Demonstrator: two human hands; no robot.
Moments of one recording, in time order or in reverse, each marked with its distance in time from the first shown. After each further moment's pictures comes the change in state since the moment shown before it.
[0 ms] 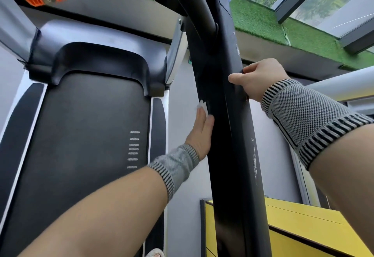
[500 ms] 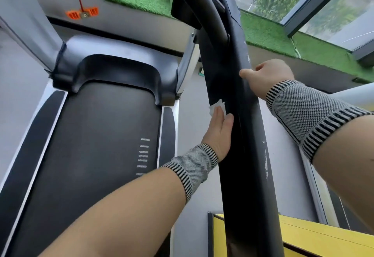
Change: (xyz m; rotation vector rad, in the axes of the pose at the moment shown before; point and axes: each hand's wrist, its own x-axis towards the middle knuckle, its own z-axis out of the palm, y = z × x) left_hand -0.013 0.028 0.009 0.000 0.051 0.022; right_hand 0.012 -0.005 0.005 -0.159 0.129 -0.078
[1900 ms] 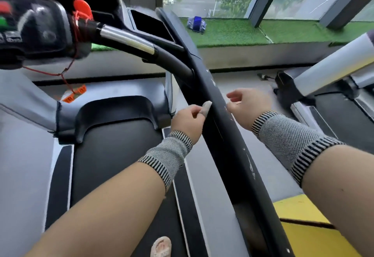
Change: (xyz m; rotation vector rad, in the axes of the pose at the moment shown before) left_hand 0.019 0.101 -0.061 0.519 0.156 0.146; right_hand -0.042 0.018 -0.031 0.215 -0.019 -0.009
